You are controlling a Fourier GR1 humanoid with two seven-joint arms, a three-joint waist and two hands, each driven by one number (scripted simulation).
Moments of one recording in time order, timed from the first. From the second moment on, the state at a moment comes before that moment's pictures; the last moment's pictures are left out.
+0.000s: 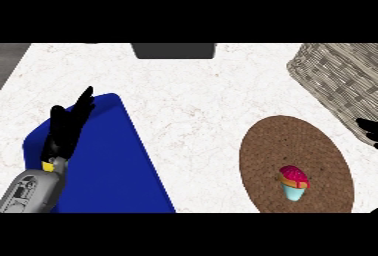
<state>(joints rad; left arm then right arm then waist) -0.23 0.39 -0.14 -1.35 0.11 0.16 0.19 0.01 -0.90 -0.05 -1.94 -0.46 0.33 0.94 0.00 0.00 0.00</state>
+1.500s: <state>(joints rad) -0.22 0.28 0.00 -1.38 -0.04 0.05 0.23 0.02 -0.43 0.05 -1.82 0.03 0.42 0.86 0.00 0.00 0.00</state>
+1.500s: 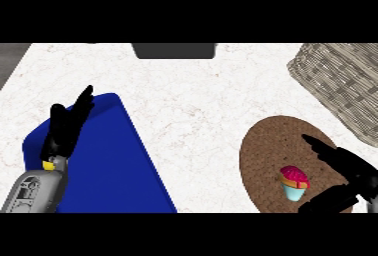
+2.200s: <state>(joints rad) -0.19 0.23 0.03 -1.42 -0.08 0.02 0.24 0.05 -0.32 0.06 -1.77 0.13 0.46 0.83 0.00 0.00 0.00</state>
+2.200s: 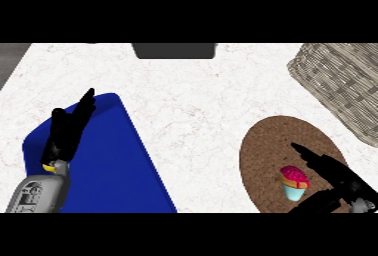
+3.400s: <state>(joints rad) -0.24 0.21 0.05 -1.37 -0.10 -0.02 0.22 -0.21 -0.58 0.44 -1.68 0.80 0.39 0.17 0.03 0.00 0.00</state>
